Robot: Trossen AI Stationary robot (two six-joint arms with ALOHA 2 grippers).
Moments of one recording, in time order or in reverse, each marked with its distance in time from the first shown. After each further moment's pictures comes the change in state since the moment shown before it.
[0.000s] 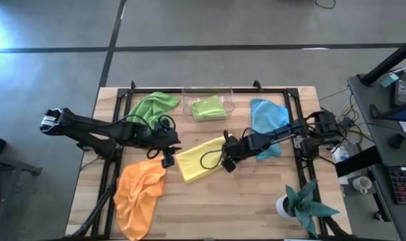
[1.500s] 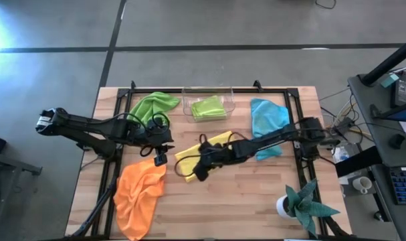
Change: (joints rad) left arm 0.009 -0.089 -0.018 -0.119 0.031 -0.008; right arm 0.110 0.179 0.403 0.277 -0.024 0.007
